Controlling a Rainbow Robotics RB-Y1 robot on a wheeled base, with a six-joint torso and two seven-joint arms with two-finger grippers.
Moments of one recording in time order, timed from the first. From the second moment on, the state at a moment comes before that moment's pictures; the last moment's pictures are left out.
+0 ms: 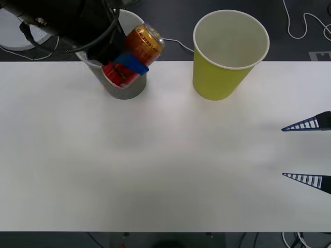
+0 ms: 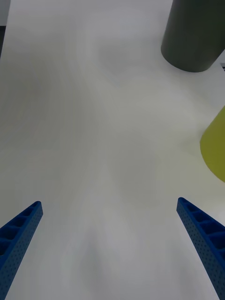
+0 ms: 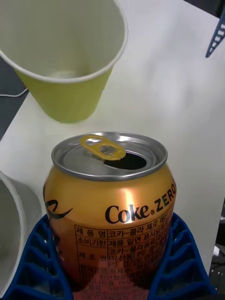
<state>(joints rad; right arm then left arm) 0.07 -0.72 -0.46 -1.80 1.52 -1.57 0.10 -1.21 1.01 -0.60 -1.80 -1.56 -1.32 1.35</state>
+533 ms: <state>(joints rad) 0.07 -0.72 -0.46 -1.80 1.52 -1.57 0.10 -1.54 0.77 -0.87 -1.40 -1.60 -1.18 1.36</state>
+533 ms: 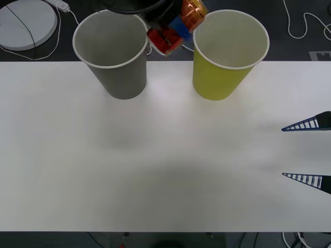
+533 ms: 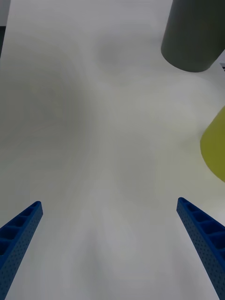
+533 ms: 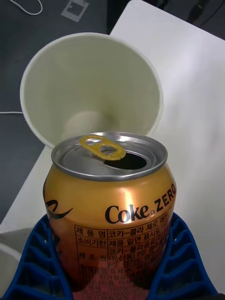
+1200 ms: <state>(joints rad) 0.07 -0.72 -0.46 -1.80 1.52 -1.57 0.10 -1.75 0.39 -0.91 -0.88 -1.68 -1.07 1.36</state>
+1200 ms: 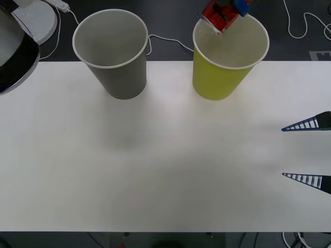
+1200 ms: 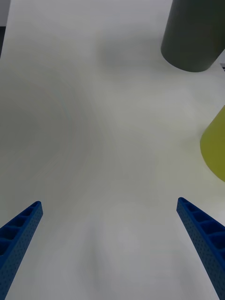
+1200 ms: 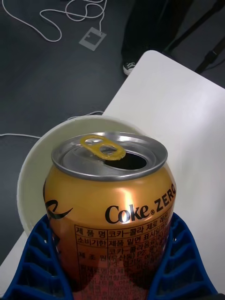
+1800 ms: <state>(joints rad) 0.07 -0.72 -0.46 -1.80 1.52 -1.57 0.10 -1.84 0.20 -0.97 -0.64 -1.72 -0.95 1.36</state>
